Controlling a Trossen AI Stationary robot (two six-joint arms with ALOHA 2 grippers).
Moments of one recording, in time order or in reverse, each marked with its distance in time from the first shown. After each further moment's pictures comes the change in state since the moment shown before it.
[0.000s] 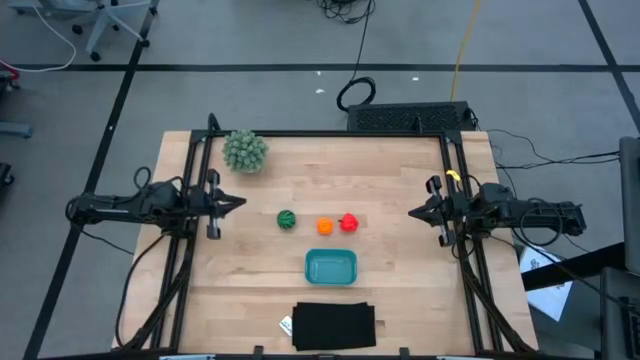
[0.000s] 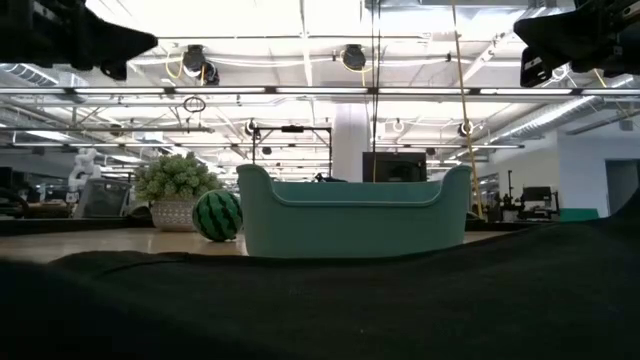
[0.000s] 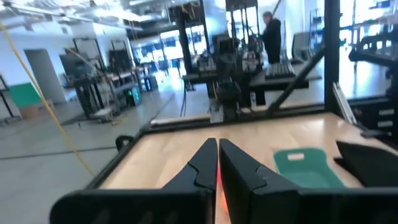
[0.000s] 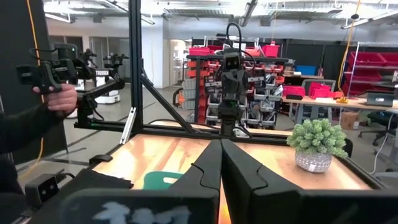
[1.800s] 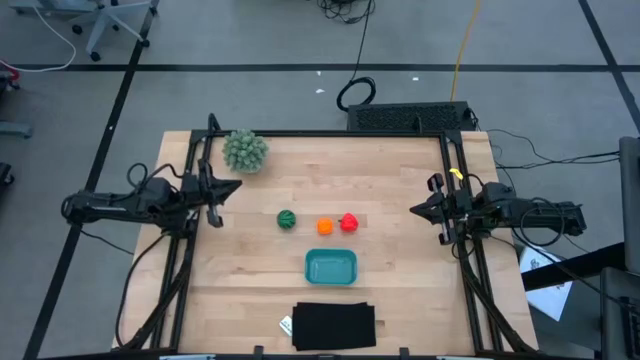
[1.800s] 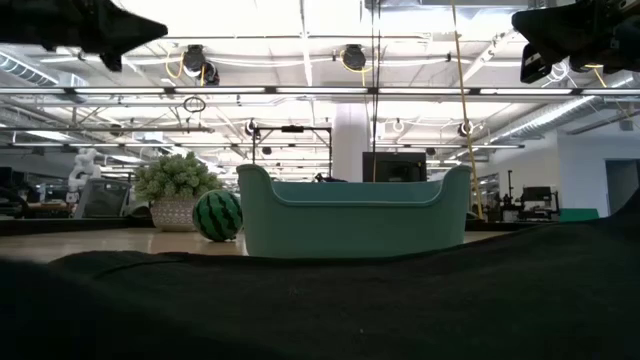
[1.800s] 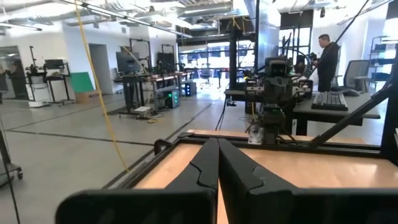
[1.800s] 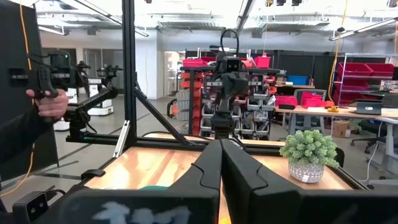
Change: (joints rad) left arm 0.000 0.088 0.095 0.058 -0.204 -0.082; right arm 0.000 0.000 0.000 0.051 0.029 -0.007
